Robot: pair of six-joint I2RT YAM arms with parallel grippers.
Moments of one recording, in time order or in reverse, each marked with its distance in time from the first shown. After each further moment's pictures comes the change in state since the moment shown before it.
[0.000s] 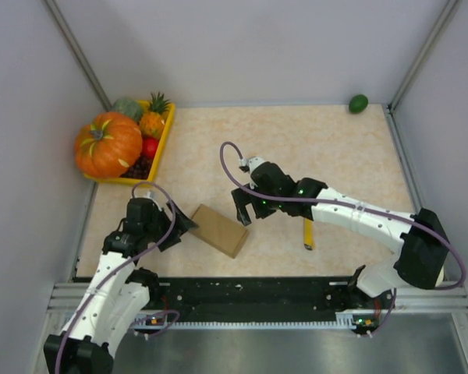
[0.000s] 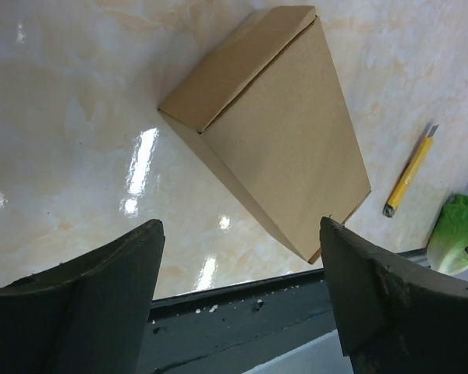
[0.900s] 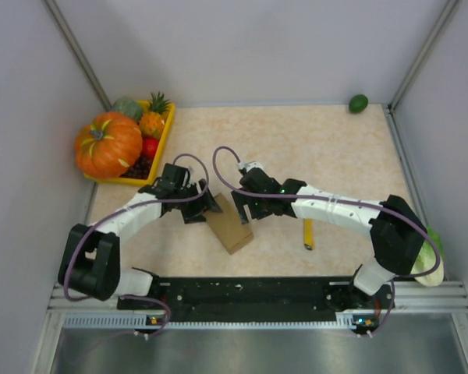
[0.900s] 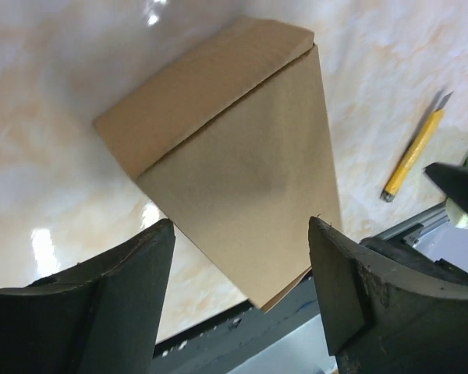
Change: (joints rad) left arm -0.146 0.653 0.220 0.259 0.121 0.054; right arm 0.002 0.173 0.016 0.014 0.144 0.080
